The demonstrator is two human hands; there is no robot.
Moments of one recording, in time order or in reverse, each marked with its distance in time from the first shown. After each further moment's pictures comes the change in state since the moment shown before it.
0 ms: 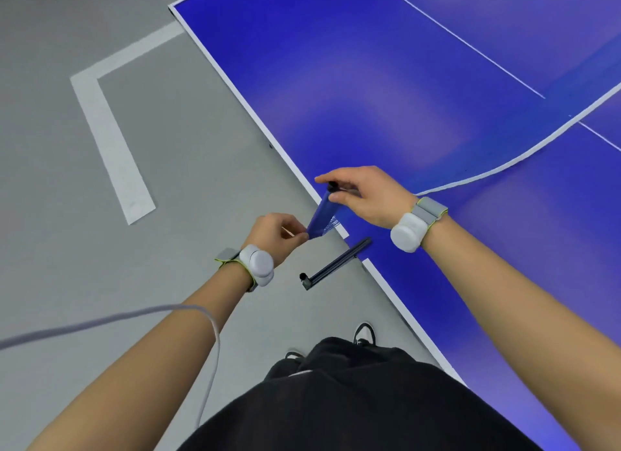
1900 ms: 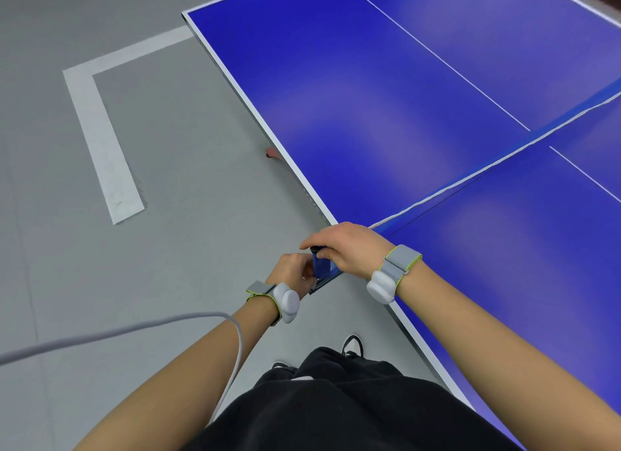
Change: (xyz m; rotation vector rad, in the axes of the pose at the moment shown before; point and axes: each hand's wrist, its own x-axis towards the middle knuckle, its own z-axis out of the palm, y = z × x) left_hand -0.030 -0.045 0.057 0.020 -0.083 0.054; right_hand -0.017 -0.043 0.076 -0.400 -0.271 -0.030
